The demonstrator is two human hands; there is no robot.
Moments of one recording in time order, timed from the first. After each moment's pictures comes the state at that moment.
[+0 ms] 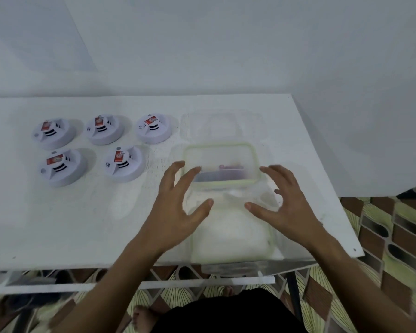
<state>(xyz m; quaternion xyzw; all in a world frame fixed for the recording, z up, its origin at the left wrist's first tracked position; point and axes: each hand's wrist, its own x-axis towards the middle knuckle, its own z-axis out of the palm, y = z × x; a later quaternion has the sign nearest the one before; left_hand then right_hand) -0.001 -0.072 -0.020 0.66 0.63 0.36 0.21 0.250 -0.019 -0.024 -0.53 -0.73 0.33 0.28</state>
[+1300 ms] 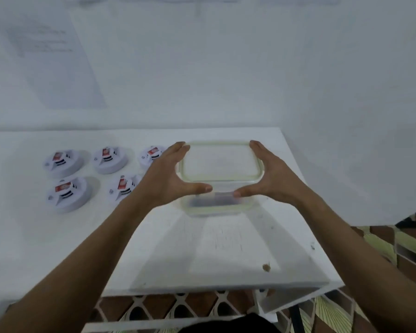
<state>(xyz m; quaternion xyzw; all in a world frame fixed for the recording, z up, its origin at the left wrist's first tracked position) -0.023 -0.002 0.056 0.67 0.65 0.29 0.21 0.228 0.048 0.060 -0.50 -0.78 0.32 0.21</state>
